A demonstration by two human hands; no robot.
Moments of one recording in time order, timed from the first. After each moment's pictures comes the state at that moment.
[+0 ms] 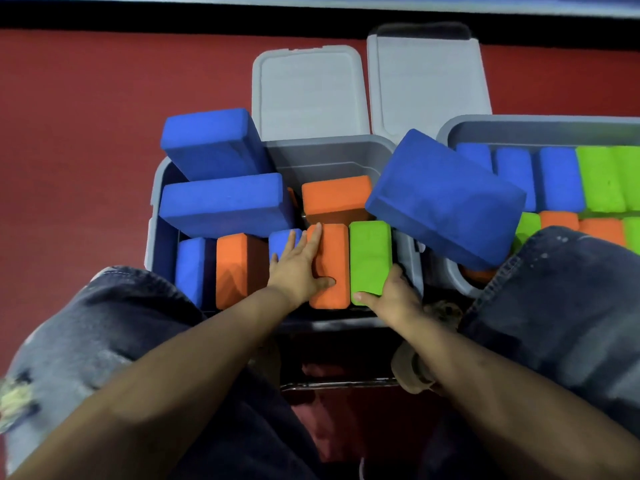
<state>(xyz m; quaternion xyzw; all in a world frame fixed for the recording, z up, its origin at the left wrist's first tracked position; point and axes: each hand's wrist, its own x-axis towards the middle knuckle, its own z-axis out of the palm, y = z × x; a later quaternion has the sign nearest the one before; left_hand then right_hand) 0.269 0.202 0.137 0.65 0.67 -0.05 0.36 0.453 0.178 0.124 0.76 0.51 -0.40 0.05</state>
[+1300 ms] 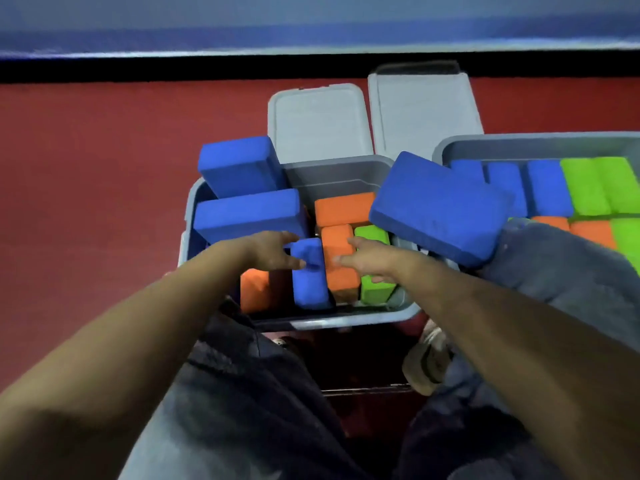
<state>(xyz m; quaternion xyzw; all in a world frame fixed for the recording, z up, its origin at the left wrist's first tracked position) 0.205 0.231 0.234 0.66 0.62 -0.20 0.38 0.411 0.223 0.200 0.63 0.54 -0.56 0.07</state>
